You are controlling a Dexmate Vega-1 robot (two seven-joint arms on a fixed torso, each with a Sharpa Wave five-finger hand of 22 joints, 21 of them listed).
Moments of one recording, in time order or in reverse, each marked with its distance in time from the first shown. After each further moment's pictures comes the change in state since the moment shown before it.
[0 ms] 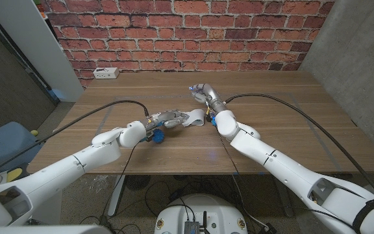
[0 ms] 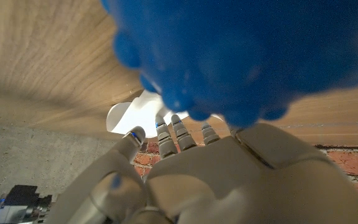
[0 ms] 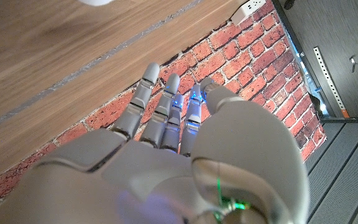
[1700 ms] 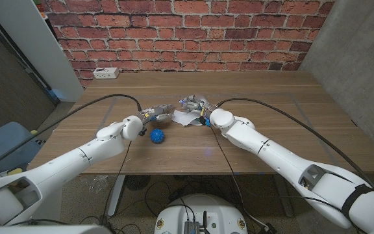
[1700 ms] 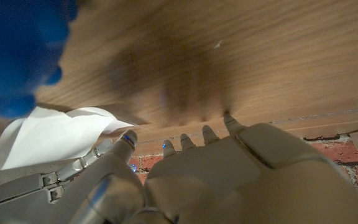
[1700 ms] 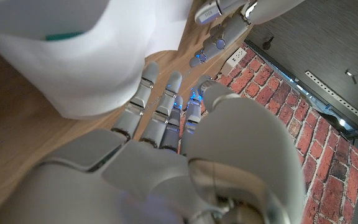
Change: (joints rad) left arm -0.059 -0.027 0.018 0.052 0.038 0.263 0.052; left_hand -0.027 -0.014 -0.089 -0.065 -0.004 -0.432 -0.066 -0.060 -0.002 -0.344 0.000 -0.062 0.003 -0.053 -0.005 -0.009 0.002 0.000 -0.018 -0.013 0.000; right arm 0.112 0.029 -0.047 0.111 0.271 -0.065 0.247; right_hand 0.070 -0.002 -0.016 -0.016 0.014 -0.014 0.005 0.013 0.004 -0.020 0.012 0.000 0.019 0.030 -0.005 0.062 0.032 0.012 0.013 -0.016 0.032
